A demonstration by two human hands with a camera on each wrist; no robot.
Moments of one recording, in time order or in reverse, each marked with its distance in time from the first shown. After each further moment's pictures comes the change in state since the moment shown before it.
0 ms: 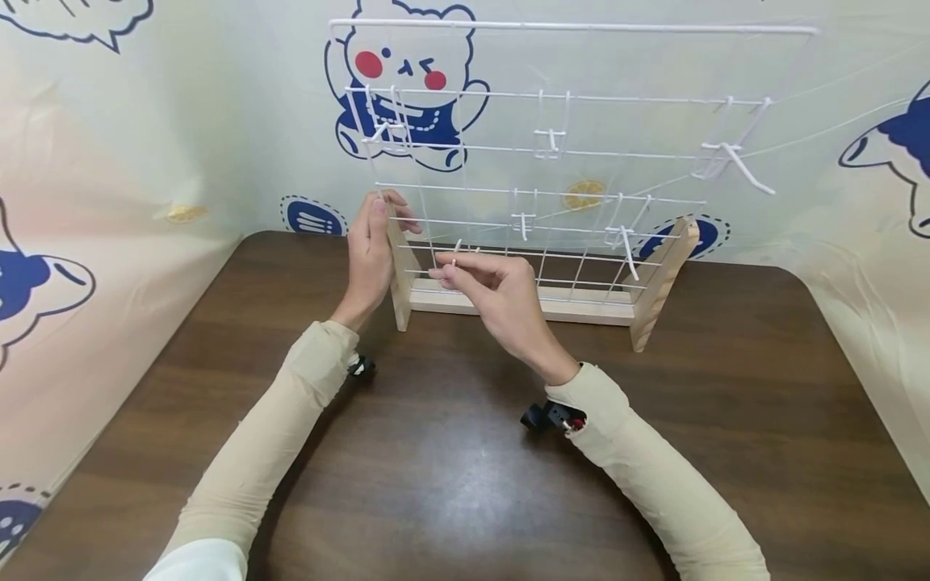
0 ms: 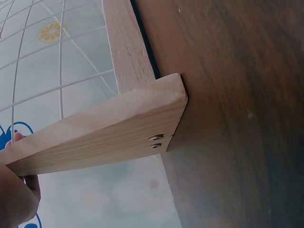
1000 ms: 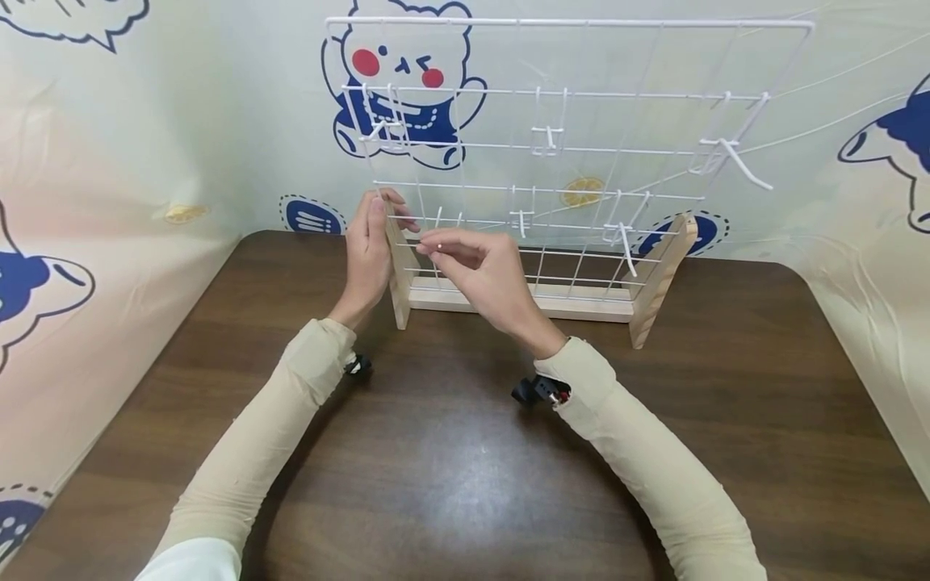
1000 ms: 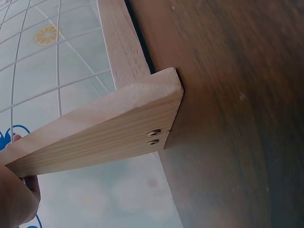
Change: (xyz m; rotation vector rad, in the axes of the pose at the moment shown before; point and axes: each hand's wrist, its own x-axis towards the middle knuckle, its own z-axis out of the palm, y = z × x) left_hand 0.002 0.001 -0.001 0.021 -0.016 0.002; right_hand 0.026 -0.001 0.004 -0.090 -0.040 -0.038
